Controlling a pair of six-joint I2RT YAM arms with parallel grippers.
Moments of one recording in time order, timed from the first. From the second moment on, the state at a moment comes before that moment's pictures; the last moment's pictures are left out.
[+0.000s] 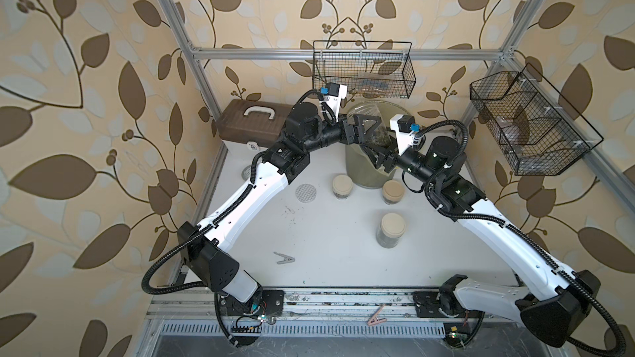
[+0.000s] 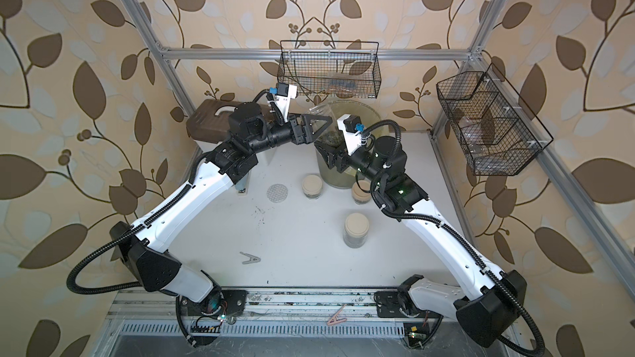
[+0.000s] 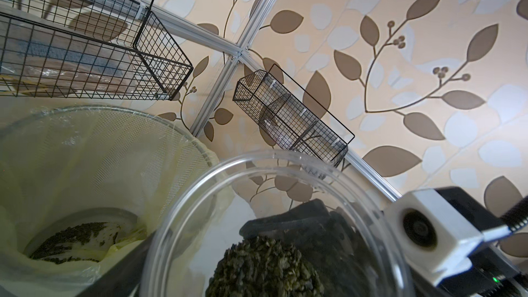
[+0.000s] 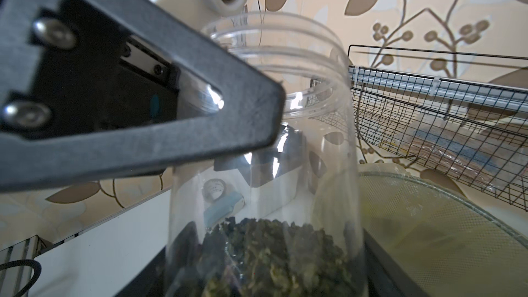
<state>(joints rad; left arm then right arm) -0.58 1.54 1.64 -0.07 0.47 -0.62 0.51 1.19 1.17 0.05 -0.23 0.02</state>
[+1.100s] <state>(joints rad) -0.59 1.67 2.05 -0.44 0.17 -0.98 0.46 1.16 0.90 0.69 -0.29 0.11</state>
